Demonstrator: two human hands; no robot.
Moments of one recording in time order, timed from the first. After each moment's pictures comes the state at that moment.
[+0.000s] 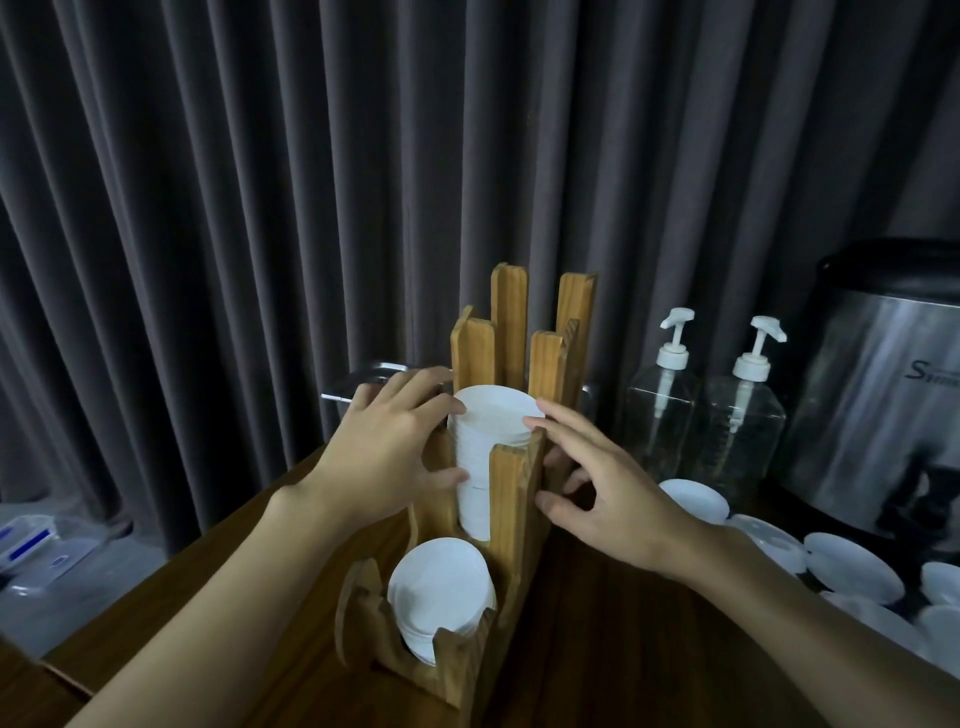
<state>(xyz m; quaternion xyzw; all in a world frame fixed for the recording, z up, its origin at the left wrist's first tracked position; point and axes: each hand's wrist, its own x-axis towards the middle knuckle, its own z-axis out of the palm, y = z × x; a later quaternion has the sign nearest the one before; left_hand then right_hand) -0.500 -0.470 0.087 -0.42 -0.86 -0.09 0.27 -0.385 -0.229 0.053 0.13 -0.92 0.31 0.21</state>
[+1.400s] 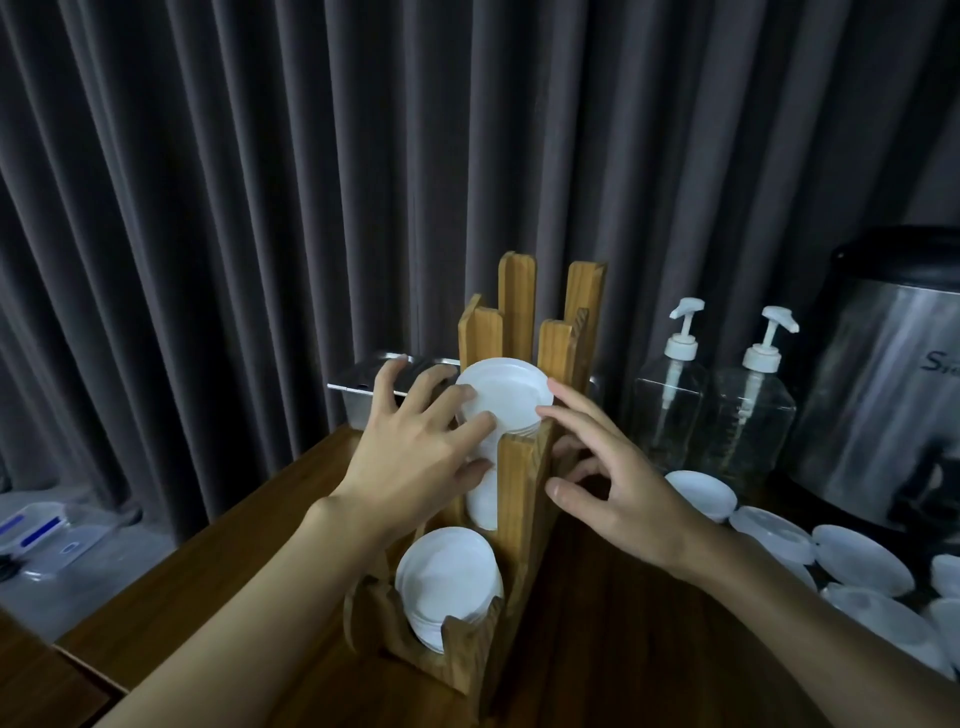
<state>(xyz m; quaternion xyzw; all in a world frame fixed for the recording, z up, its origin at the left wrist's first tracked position) -0.492 -0.455 0.066 -0.44 -0.80 -0.02 0.42 -0.378 -0.239 0.055 0.14 -0.89 0.39 0.20</state>
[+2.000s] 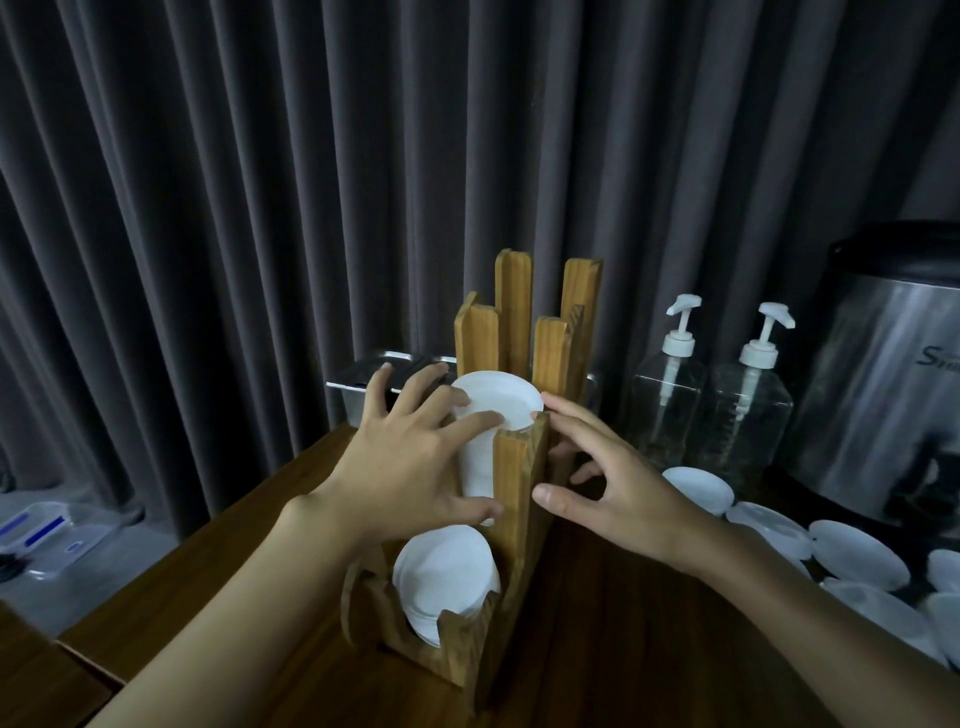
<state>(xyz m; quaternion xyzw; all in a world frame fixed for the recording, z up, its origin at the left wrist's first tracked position) -0.482 -0.465 0.075 -0.45 -0.84 0.00 0.31 -0.377 -0.232 0.054 0.13 -0.91 0.37 0.17</state>
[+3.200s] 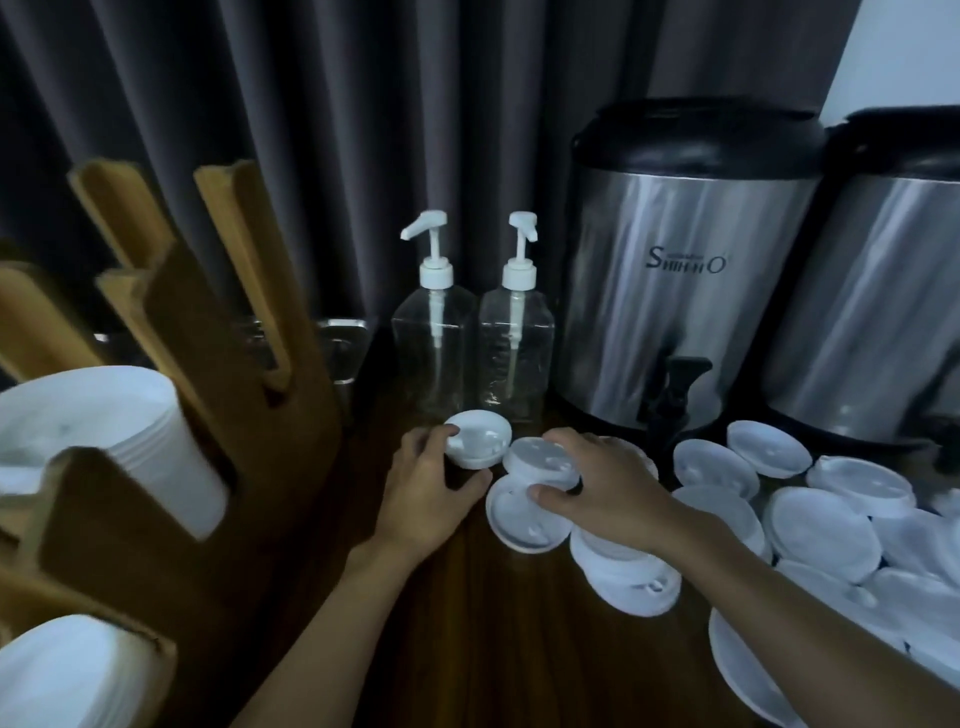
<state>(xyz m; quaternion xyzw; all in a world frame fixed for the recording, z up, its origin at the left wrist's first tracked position) -0.447 -0.174 -0.061 -0.37 -0.84 -0.39 -0.07 -0.290 -0.012 -0.032 -0.23 -0.95 0.19 0.09</state>
